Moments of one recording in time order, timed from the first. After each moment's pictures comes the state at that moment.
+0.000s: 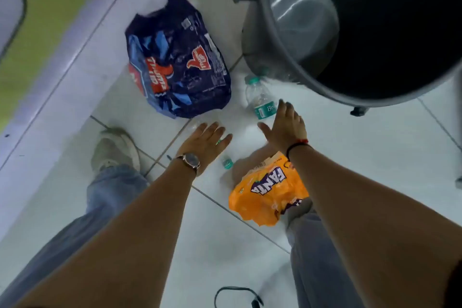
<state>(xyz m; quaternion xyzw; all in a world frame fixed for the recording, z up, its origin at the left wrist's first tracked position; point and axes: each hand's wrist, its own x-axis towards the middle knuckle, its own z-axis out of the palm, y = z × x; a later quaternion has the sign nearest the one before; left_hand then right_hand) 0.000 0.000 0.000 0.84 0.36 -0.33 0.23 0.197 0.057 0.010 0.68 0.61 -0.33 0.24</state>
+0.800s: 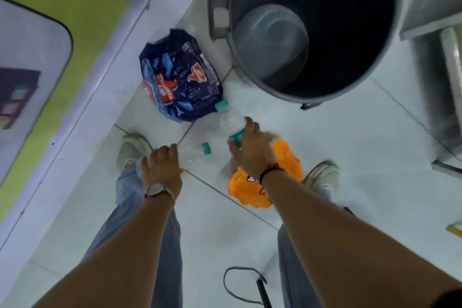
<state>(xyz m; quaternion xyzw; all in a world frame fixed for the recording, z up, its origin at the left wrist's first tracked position) -0.036 -0.027 0.135 0.58 0.71 -0.28 0.28 0.150 0.031 0.140 0.66 0.60 -0.45 0.07</state>
